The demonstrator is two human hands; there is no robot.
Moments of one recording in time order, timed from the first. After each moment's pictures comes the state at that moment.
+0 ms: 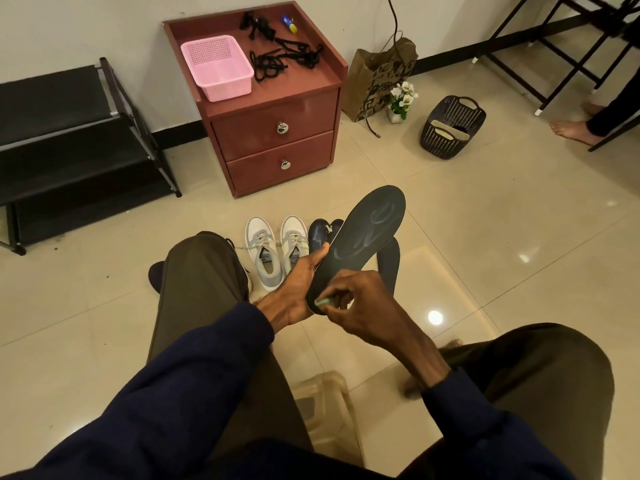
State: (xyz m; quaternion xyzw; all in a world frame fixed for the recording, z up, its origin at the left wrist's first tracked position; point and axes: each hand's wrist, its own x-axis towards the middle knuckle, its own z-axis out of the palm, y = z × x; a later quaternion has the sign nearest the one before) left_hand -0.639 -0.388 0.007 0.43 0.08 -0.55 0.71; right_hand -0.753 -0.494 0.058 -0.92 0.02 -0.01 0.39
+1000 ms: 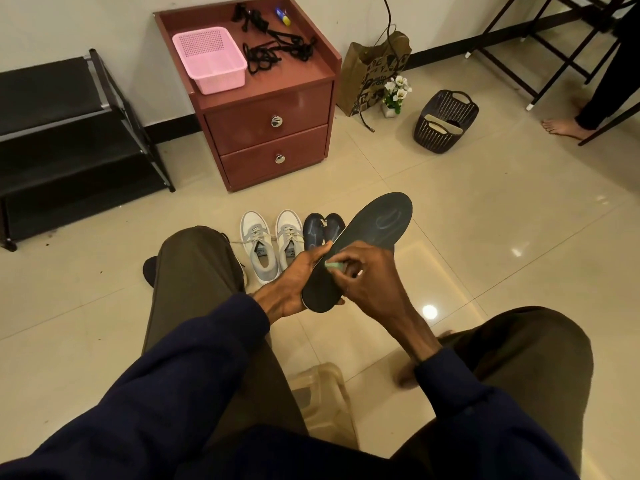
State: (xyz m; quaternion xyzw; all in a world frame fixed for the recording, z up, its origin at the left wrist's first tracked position) left_hand -0.646 -0.383 0.013 0.48 0.01 -0.60 0.65; right_hand -0.747 -0.505 0.050 -0.90 0.13 -0.12 0.39
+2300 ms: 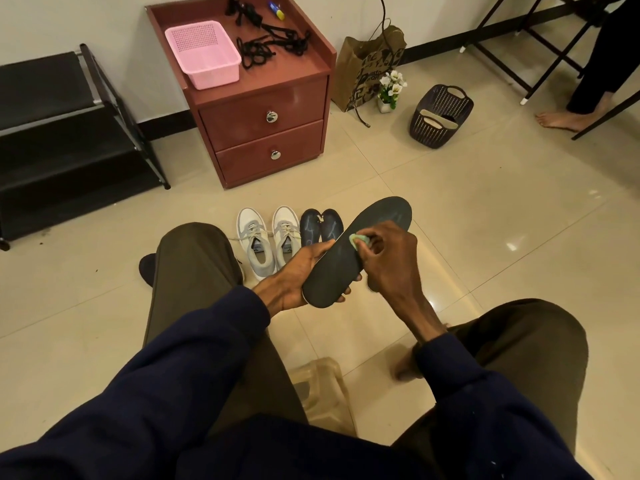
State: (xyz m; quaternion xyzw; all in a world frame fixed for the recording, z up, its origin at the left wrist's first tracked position) left_hand -0.644 -0.388 0.008 0.48 0.00 -0.63 0.61; right_hand -0.746 -0.531 0.044 -0.89 0.24 -0.20 0.33
